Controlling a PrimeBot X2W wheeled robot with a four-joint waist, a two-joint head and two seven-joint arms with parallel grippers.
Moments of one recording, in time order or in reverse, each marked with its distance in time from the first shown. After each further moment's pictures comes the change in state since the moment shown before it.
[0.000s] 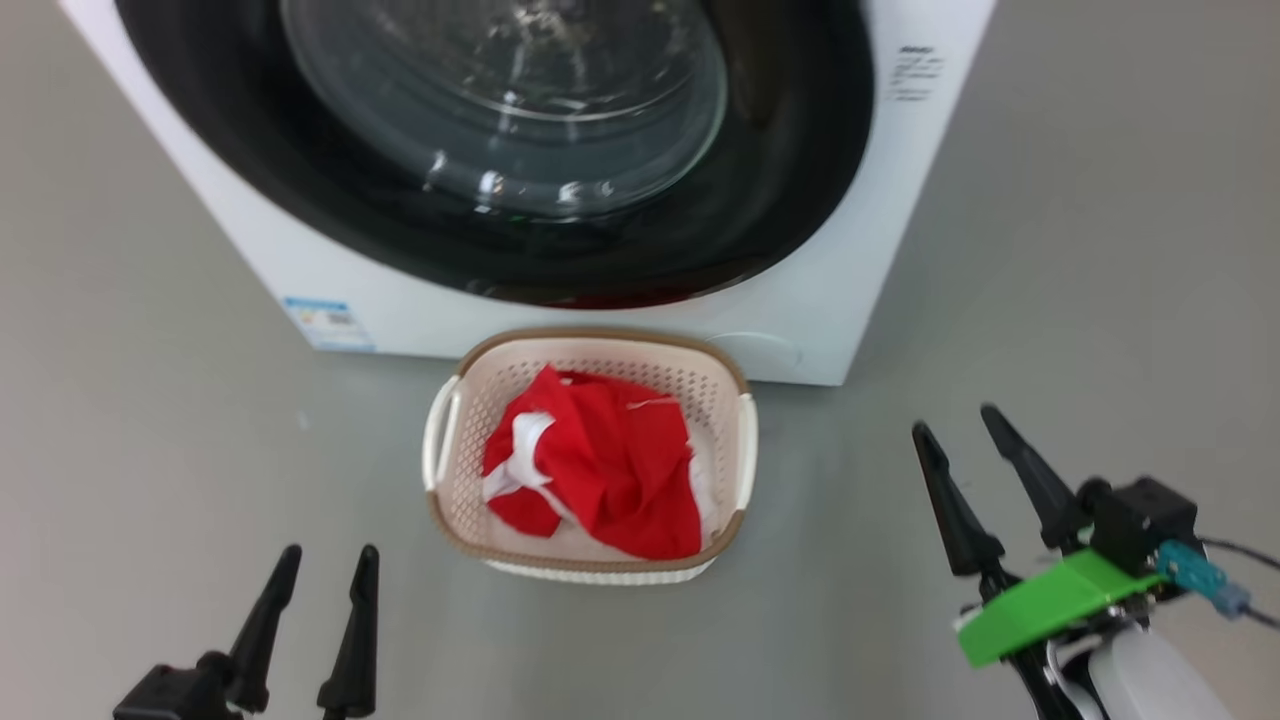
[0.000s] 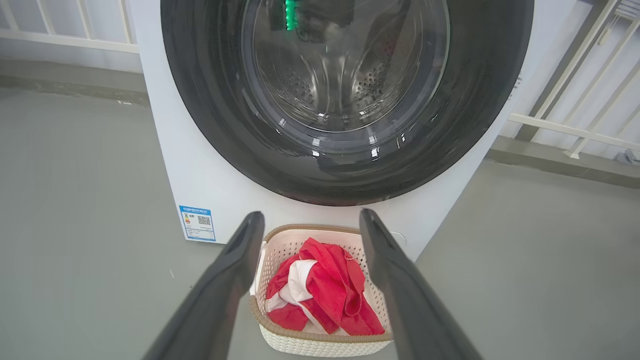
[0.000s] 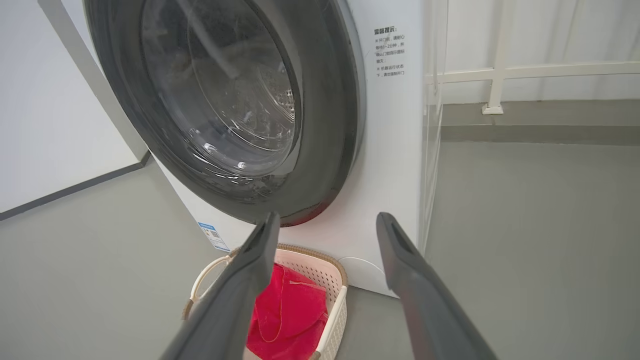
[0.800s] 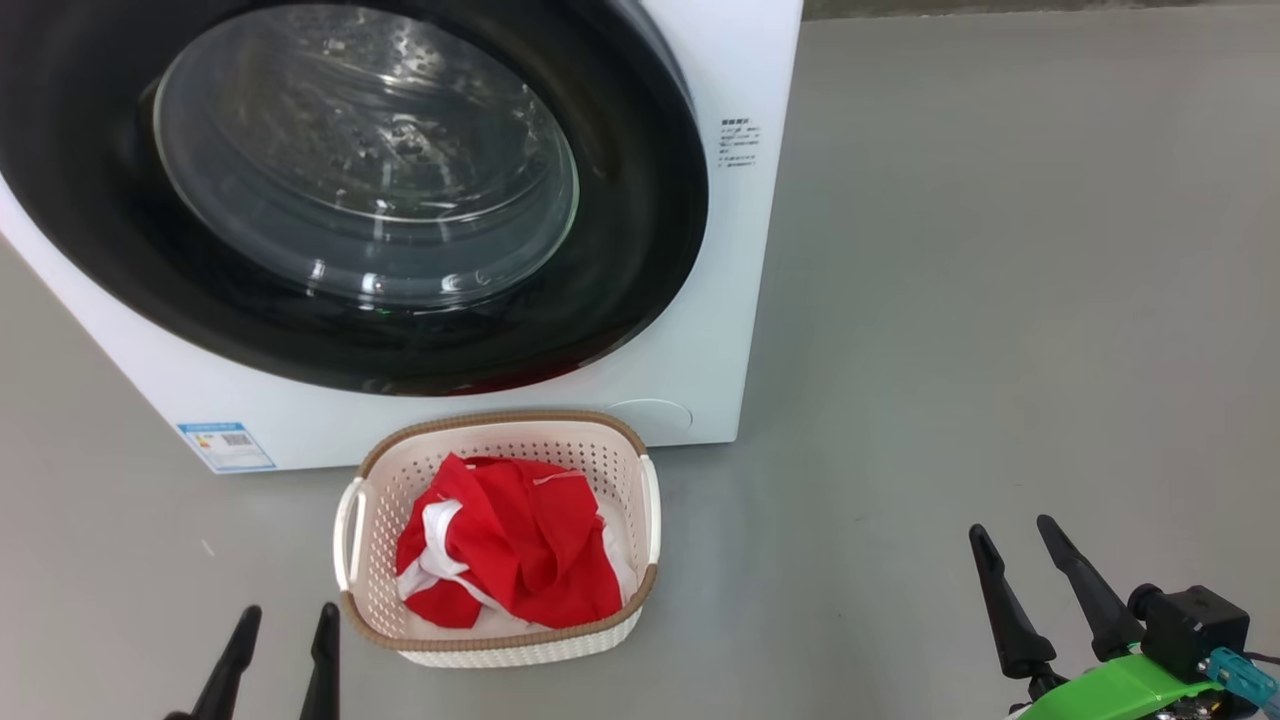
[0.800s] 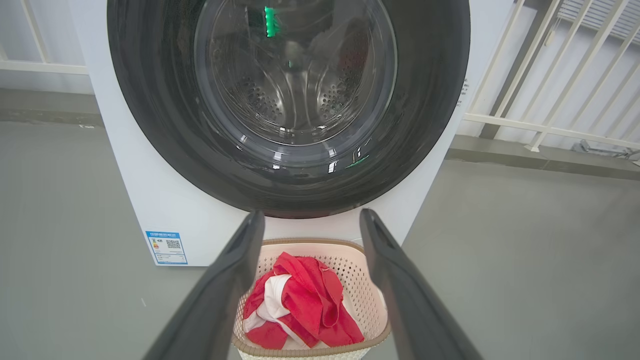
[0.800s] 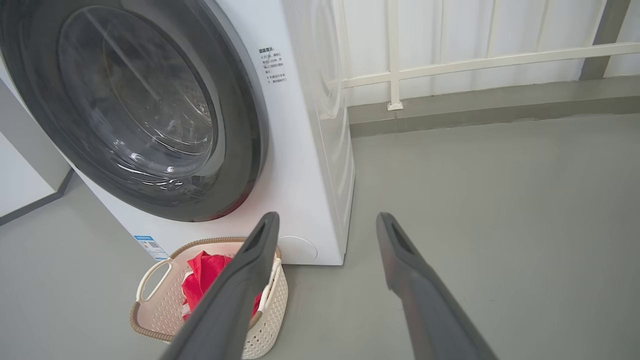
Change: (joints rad) left arm 0.097 0.010 0.062 -0.024 0.019 0.000 0.000; right arm 0.203 0.006 -0.091 -0.045 0.007 0.000 0.000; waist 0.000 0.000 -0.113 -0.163
